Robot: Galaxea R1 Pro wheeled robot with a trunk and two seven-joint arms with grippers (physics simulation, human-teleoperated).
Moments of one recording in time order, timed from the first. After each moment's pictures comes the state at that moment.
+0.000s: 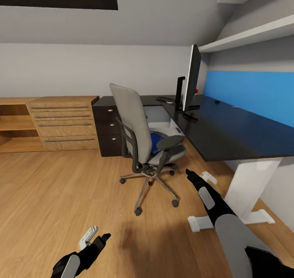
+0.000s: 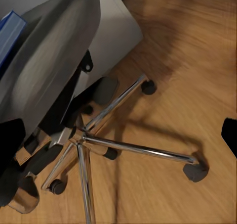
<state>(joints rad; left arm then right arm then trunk) -0.25 -0.08 0.28 -0.88 0.65 0.49 0.01 -0.82 0.03 -0.24 -0.51 -0.48 0.05 -0.03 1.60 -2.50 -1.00</state>
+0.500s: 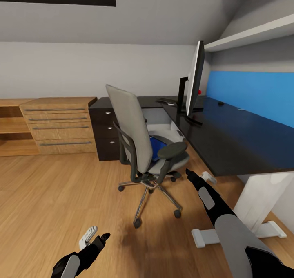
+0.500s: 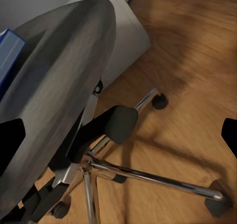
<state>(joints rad) -0.25 -0.08 0.28 -0.88 0.65 0.47 0.01 -0.82 0.04 -0.24 -0.51 -0.48 0.04 -0.02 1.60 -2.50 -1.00</state>
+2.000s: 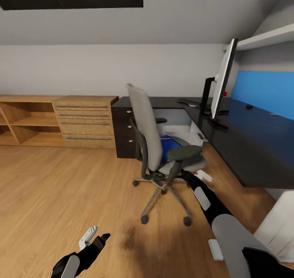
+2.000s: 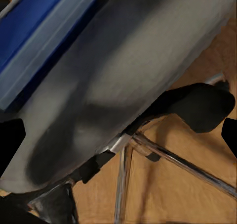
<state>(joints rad) -0.25 -0.08 0.28 -0.88 0.65 0.47 0.01 -0.82 0.05 -0.17 -0.51 -0.45 0.04 -0.02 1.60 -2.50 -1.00</state>
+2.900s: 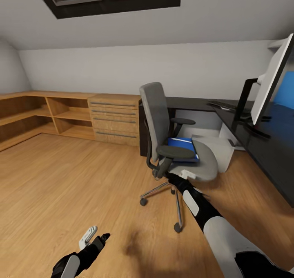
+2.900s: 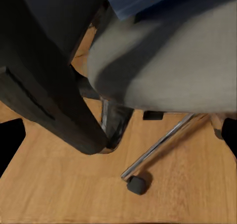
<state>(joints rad) -0.25 -0.08 0.28 -0.88 0.65 0.47 0.01 -0.80 0.09 0.04 -0.52 -0.44 0.04 0.05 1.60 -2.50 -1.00</state>
